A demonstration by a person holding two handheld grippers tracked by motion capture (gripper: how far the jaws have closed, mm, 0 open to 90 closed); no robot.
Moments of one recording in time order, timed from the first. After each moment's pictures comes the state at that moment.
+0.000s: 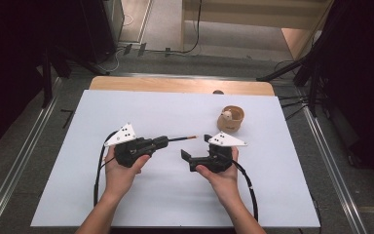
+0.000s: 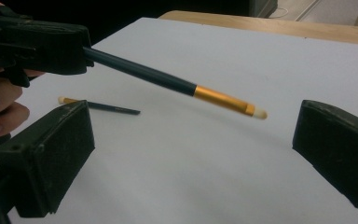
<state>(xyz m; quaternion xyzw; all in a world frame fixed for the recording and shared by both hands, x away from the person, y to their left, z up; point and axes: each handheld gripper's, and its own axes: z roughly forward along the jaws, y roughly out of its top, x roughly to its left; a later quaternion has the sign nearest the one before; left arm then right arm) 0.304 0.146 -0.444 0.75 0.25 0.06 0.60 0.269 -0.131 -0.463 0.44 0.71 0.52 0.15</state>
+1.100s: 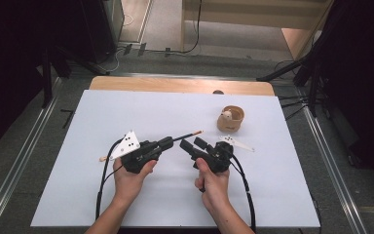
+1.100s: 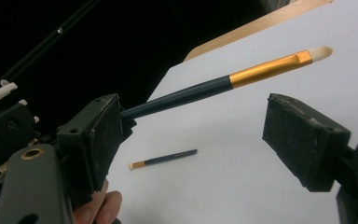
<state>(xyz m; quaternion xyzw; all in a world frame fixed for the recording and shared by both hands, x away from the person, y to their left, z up) 0.290 0.131 -0.462 0.71 0.23 0.11 0.65 0.267 -0.129 -0.474 0.55 0.55 0.63 0.00</state>
